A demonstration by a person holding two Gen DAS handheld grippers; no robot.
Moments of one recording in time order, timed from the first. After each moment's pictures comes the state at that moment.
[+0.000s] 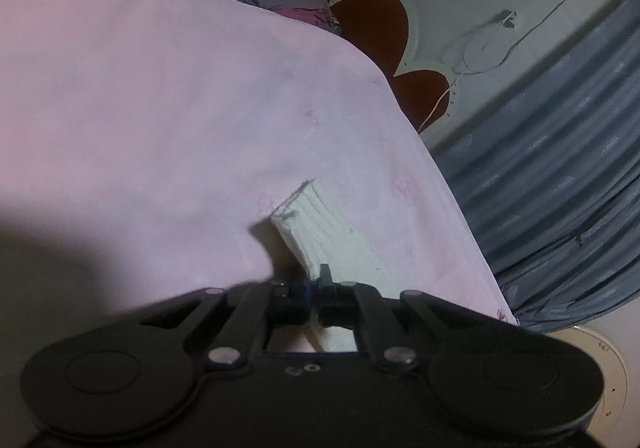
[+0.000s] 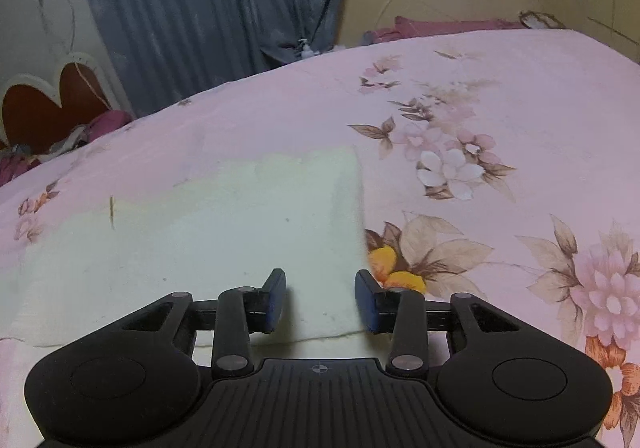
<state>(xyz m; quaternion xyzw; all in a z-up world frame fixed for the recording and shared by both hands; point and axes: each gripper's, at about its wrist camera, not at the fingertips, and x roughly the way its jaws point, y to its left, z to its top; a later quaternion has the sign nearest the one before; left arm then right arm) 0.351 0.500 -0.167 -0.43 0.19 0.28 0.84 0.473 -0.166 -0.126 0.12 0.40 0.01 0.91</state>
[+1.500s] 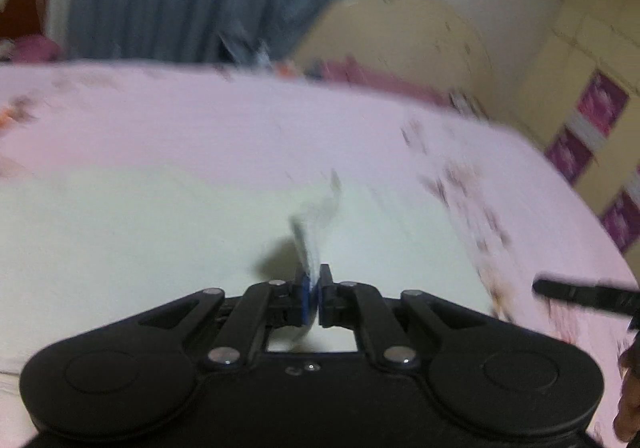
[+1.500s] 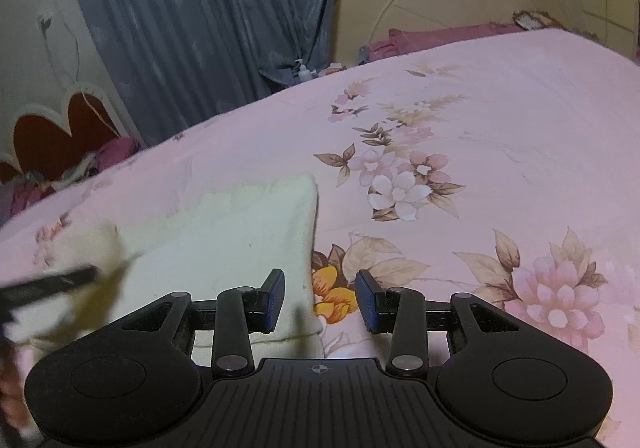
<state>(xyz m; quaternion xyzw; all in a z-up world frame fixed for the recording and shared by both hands) 0.542 0.072 -0.150 -0.10 0.40 -0.17 0.90 0.447 -0.220 -0.097 0.18 0.38 0.03 0.91</state>
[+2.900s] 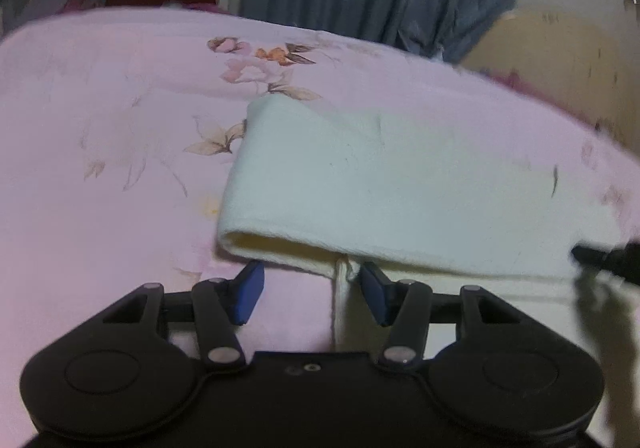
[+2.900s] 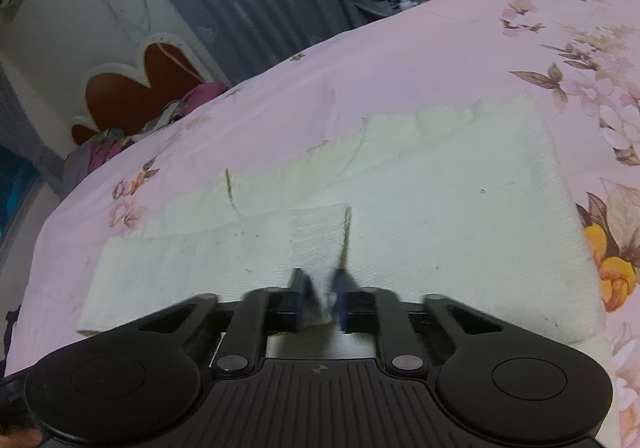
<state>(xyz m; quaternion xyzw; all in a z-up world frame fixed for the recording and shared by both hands) 0.464 0.204 -0.154 -0.09 0.42 0.08 0.90 0.516 -0.101 -0.141 0.21 0.44 0.18 0.86</state>
